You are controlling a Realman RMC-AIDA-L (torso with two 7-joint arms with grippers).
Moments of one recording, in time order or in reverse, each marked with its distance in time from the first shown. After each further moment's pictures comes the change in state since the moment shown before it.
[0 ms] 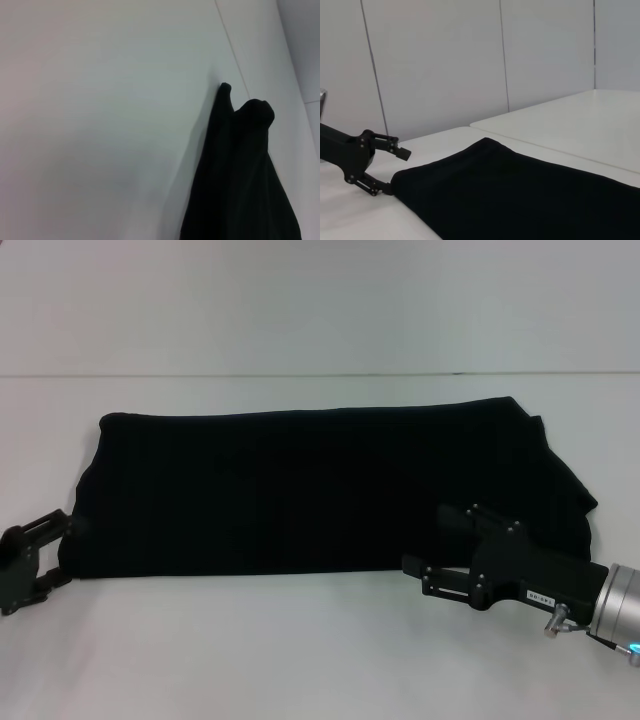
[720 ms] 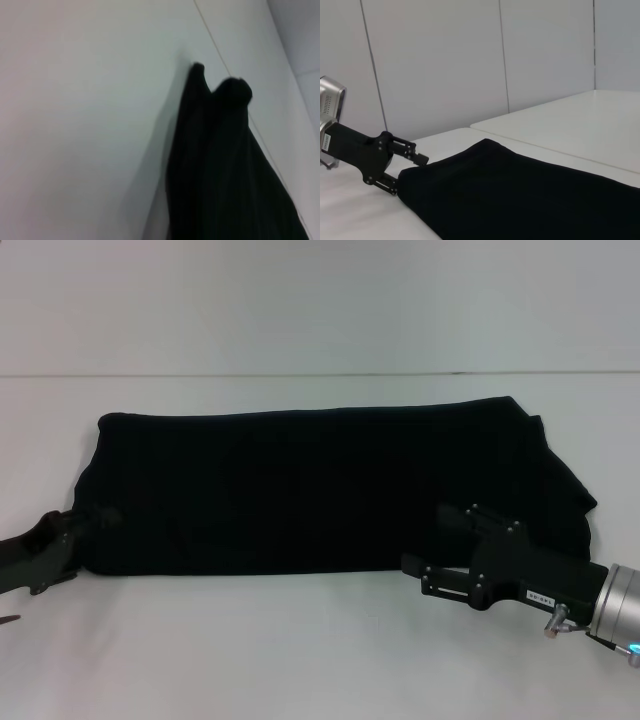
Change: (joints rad) left arm -0.060 0.003 0.058 -0.044 -0.007 -0.047 0.067; right arm 0.000 0.000 0.003 0.003 0.001 -0.005 0.000
